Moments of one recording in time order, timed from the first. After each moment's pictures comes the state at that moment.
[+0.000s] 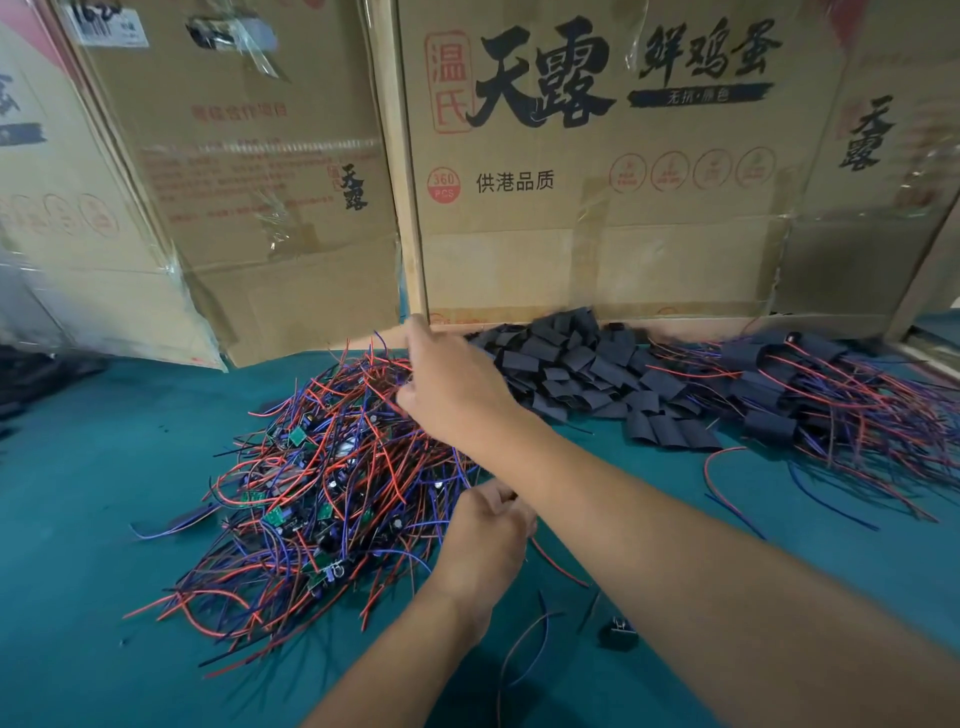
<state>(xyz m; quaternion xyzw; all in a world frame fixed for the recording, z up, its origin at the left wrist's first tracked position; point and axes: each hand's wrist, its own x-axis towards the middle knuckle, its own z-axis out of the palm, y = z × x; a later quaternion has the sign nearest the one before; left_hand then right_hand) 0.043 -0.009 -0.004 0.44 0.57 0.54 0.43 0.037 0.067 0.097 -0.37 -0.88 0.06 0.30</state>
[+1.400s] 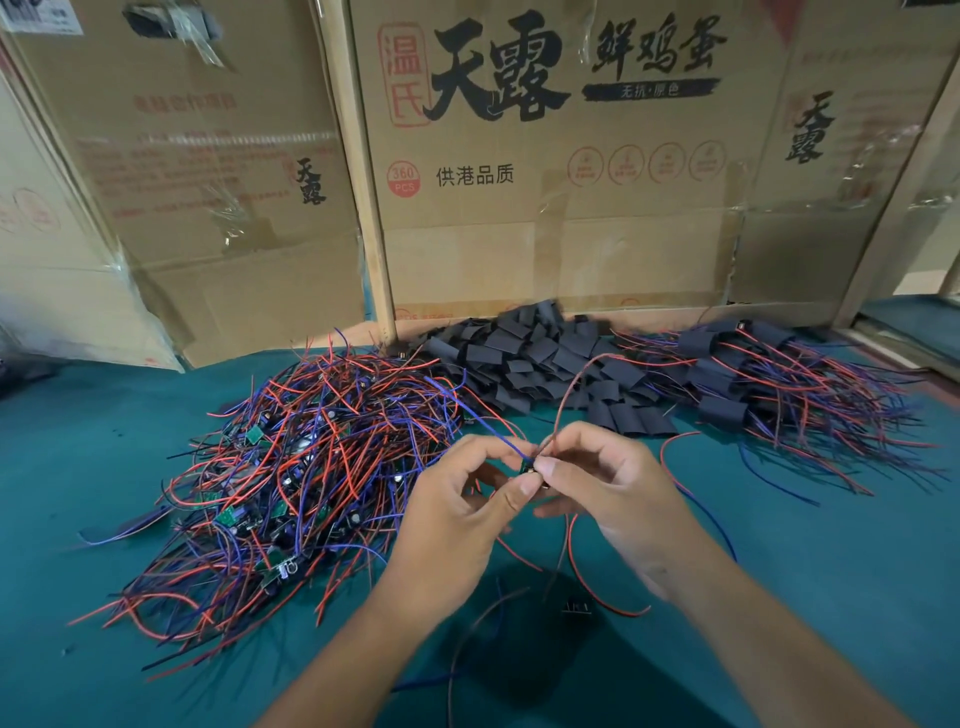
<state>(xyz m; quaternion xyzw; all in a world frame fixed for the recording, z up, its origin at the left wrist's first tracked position) 0.043 -0.025 0.010 0.61 0.43 0.58 0.31 0.207 0.014 0.029 -0.30 -0.61 0.56 0.46</state>
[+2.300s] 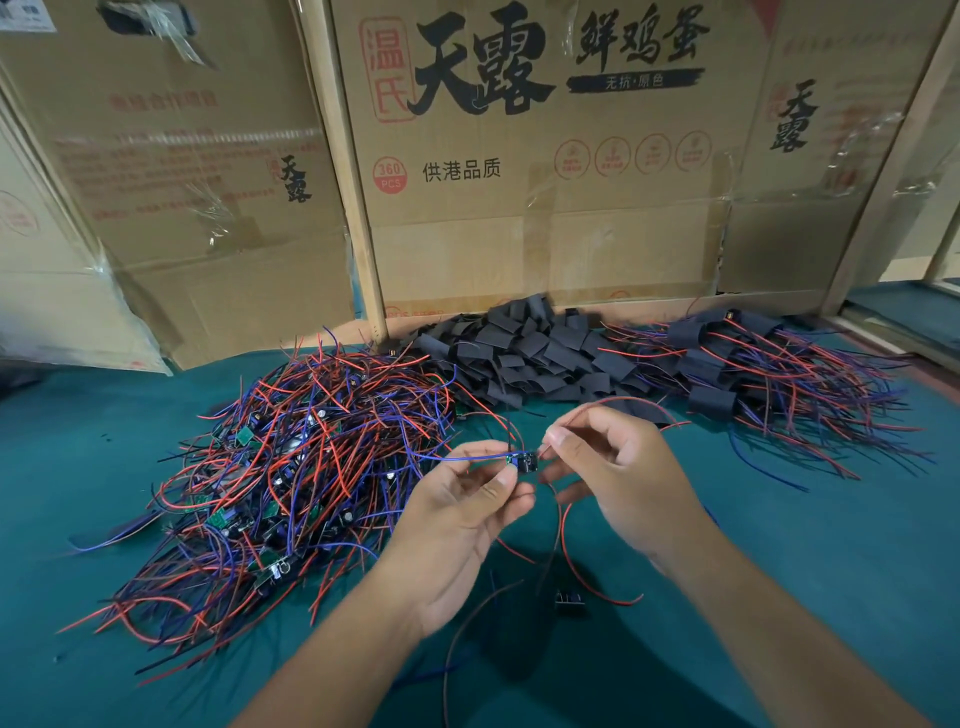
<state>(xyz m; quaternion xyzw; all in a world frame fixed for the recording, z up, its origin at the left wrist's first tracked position) 0.052 -0.022 0.004 0.34 0.32 0.64 0.61 0.216 0.021 0.031 -0.39 -0.64 0.45 0.48</state>
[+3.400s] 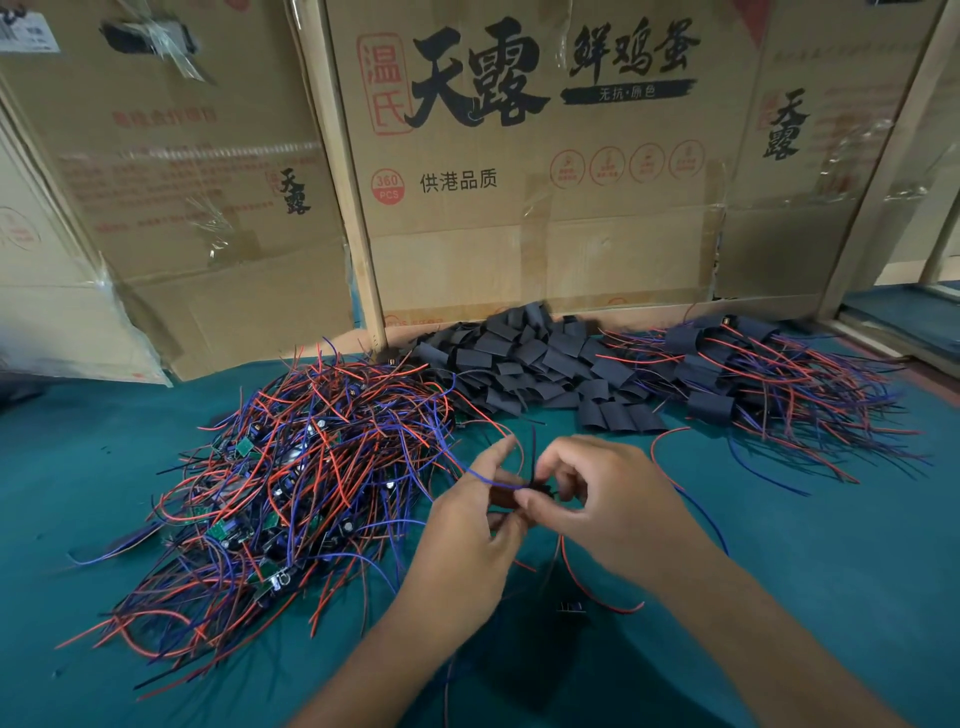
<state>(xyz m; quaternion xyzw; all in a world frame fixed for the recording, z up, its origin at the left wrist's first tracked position) 0.059 -0.026 0.001 0.63 0.53 0.49 0.29 0.219 0.016 0.028 -0.41 -0.83 0.12 0.36</state>
